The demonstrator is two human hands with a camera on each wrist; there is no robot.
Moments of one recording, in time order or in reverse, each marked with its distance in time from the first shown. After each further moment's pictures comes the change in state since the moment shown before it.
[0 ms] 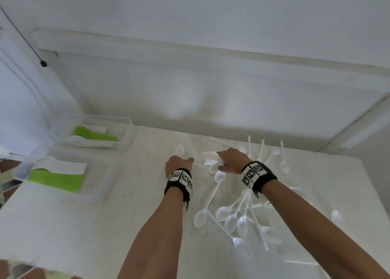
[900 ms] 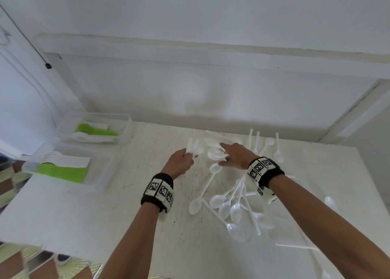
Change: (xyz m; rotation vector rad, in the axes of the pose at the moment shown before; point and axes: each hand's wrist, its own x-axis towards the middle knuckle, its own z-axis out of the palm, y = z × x) left_hand -0.055 -0.012 -0.029 -0.143 -0.381 0.400; right_hand -0.037 0.025 0.001 0.215 0.022 -0.063
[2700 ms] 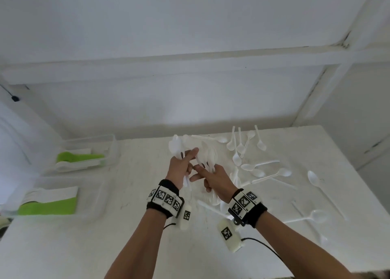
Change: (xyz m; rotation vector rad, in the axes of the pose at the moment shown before) left_hand 0.002 0.007 0.020 -0.550 -0.022 0.004; right_hand -0.071 -0.120 0.057 1.331 0.398 0.265
